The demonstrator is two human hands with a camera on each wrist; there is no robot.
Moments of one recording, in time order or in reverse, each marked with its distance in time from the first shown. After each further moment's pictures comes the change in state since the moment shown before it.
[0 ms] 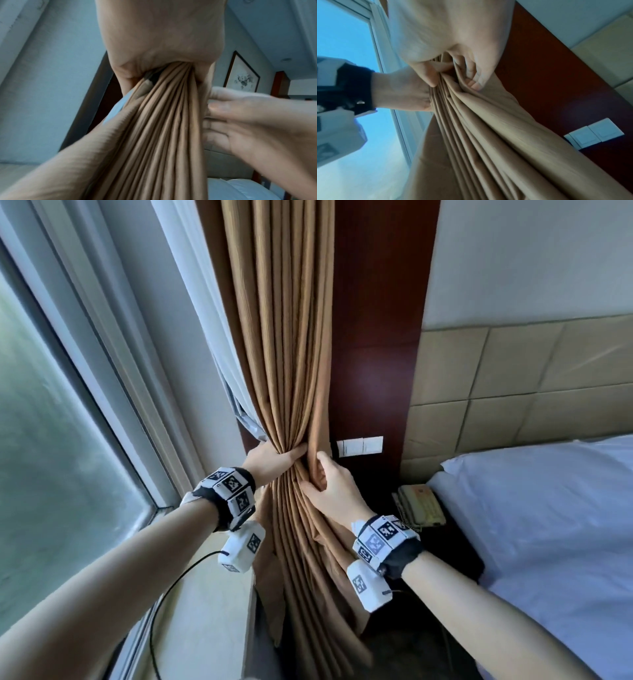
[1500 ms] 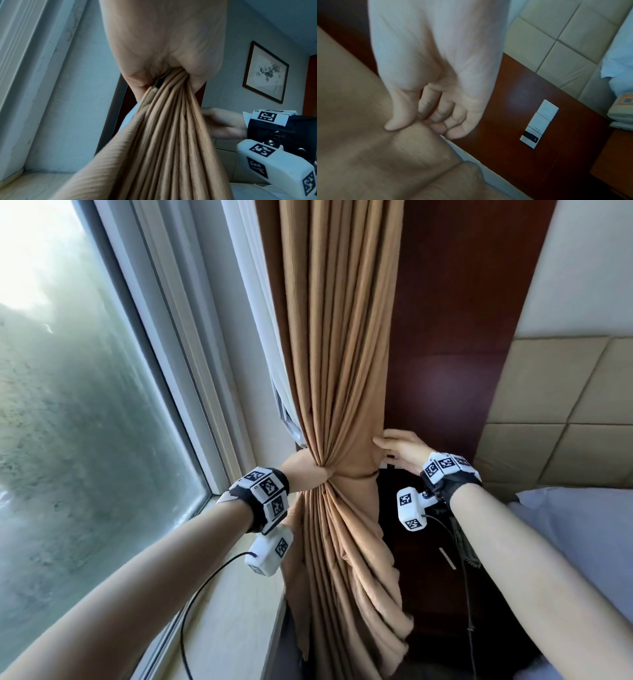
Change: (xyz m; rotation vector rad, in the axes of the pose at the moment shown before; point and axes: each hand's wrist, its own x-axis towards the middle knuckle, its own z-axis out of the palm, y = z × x) left_hand 0.002 -0.007 -0.015 0.135 -0.042 -0.005; right_hand 0.152 0.072 -0.035 0.710 -0.412 0.348
